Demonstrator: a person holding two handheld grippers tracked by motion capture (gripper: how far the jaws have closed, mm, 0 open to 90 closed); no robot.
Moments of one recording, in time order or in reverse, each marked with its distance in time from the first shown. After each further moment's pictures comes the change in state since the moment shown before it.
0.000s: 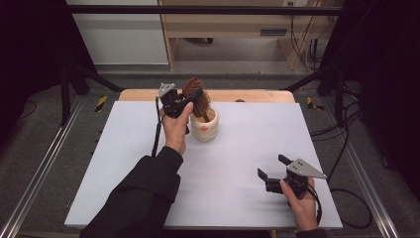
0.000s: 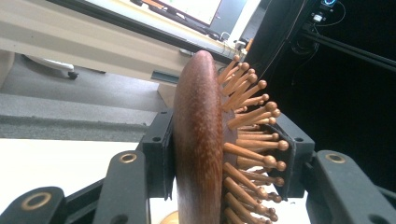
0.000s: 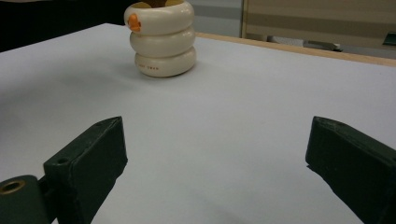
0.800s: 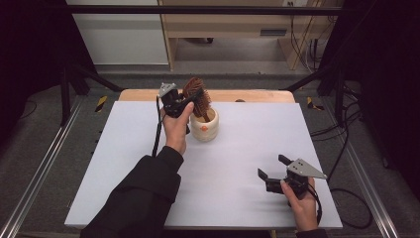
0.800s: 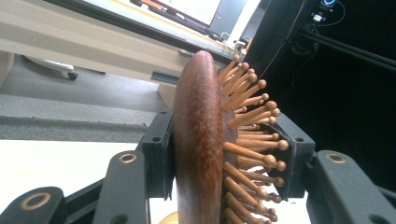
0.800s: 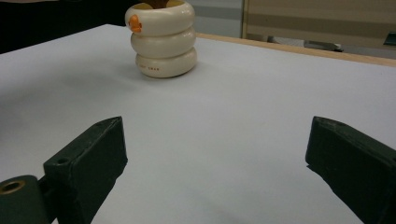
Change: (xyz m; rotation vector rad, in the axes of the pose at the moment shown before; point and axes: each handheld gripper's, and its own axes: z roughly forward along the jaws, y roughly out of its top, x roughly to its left) left arm -0.001 0.000 0.001 0.002 0.001 0.004; right arm 0.000 0.000 -0.001 -0.003 0.005 0.001
